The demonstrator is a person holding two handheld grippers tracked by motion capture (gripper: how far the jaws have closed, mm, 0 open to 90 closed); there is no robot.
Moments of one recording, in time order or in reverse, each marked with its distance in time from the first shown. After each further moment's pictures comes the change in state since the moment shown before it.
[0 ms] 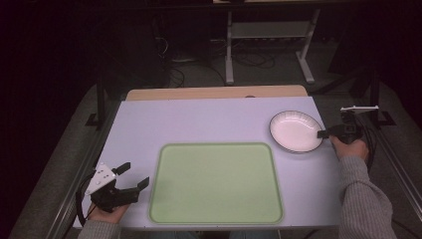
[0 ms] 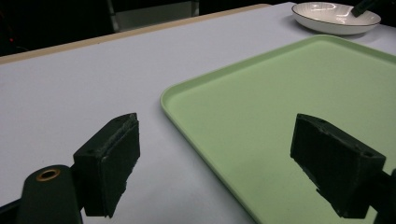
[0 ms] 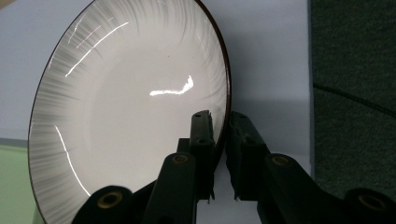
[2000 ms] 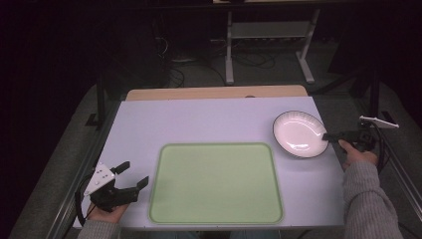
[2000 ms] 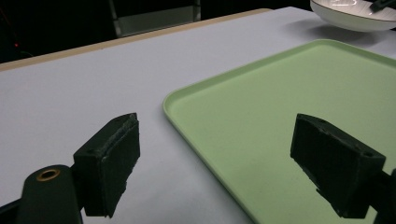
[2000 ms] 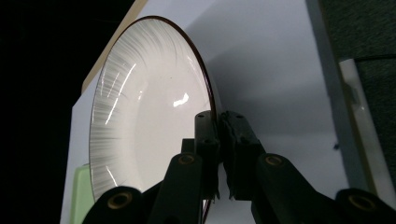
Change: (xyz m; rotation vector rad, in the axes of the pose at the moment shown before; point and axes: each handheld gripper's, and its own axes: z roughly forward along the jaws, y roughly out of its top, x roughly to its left) left arm 0.000 0.002 -0.001 -0.019 0.009 0.005; right arm -0.021 -0.035 -0.028 -0.103 0.275 0.281
